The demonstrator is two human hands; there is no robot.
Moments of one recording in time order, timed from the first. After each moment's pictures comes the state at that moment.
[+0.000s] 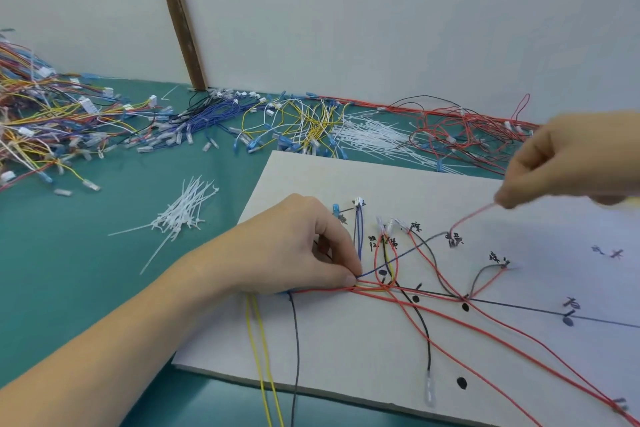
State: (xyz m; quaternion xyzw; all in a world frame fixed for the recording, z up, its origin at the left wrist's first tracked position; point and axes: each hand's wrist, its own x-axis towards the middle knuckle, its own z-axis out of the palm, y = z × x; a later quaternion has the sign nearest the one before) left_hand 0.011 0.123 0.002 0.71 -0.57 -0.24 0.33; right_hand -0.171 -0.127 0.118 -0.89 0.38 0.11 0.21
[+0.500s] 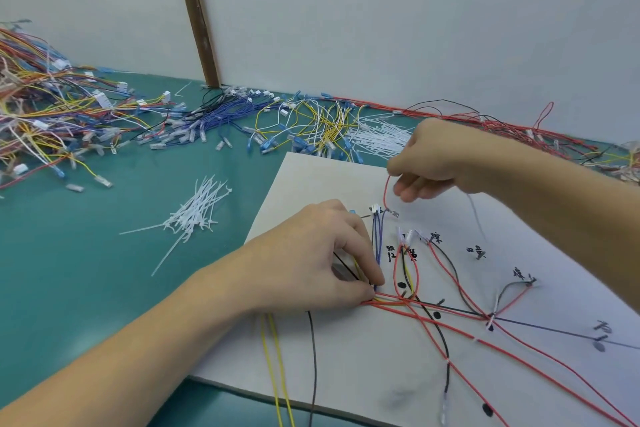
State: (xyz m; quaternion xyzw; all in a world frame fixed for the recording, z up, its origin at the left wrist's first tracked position) left_hand 0.004 0.125 -0.001 0.71 -0.60 -0.17 0.32; right_hand -0.039 -0.090 0.059 -0.86 0.37 0.04 0.35
